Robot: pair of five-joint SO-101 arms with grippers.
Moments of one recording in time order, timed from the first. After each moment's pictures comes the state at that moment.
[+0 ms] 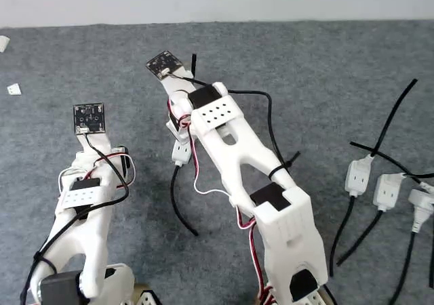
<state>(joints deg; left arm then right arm) -13.6 -18.9 65.4 16.1 0.8 -33.3 37.6 -27.3 73.1 9.5</state>
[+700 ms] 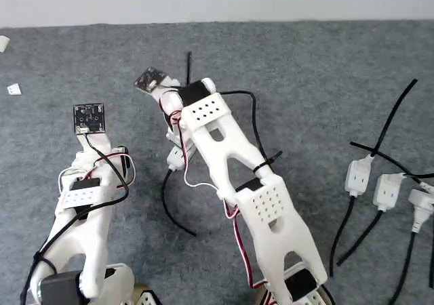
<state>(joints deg) -13.6 -18.9 65.4 16.1 0.8 -34.2 56.9 -55.1 91.6 21.8</state>
